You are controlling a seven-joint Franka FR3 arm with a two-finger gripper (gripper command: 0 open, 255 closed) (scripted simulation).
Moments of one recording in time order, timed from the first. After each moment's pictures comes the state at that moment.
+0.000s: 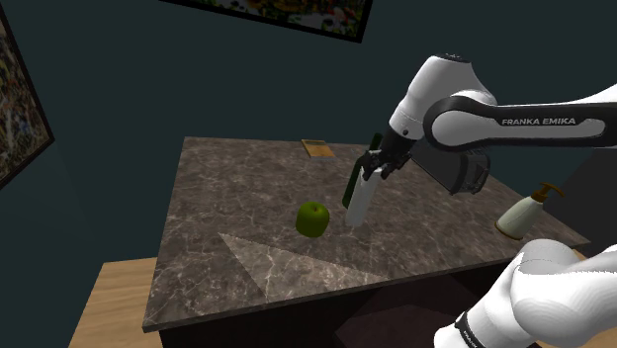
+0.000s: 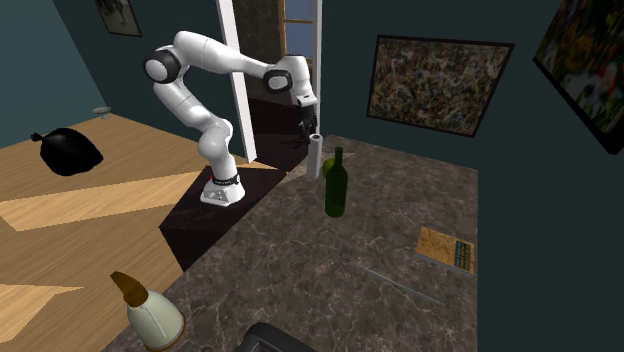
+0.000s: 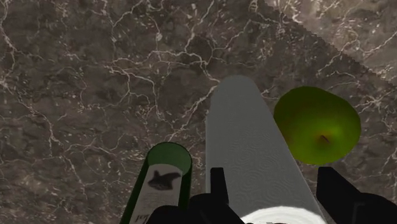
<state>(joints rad) 0.10 -0.57 0.00 -2.51 -0.10 2.12 0.49</state>
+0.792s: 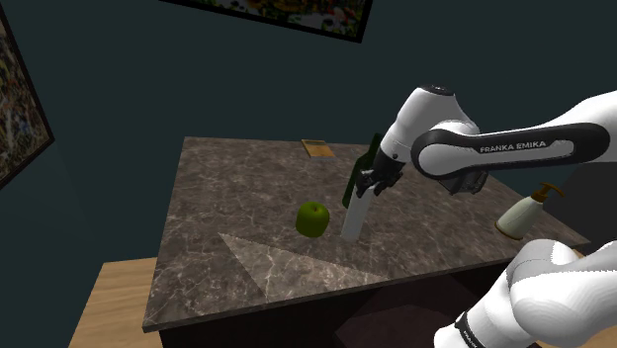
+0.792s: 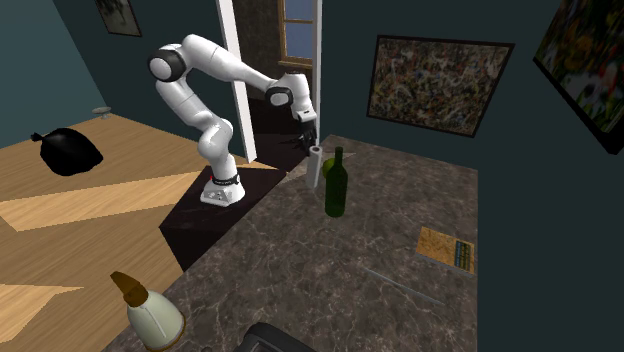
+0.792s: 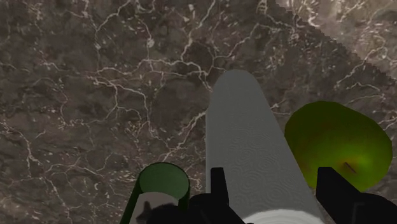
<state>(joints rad) 0.10 -0.52 0.00 -2.63 -0.12 2.30 0.51</state>
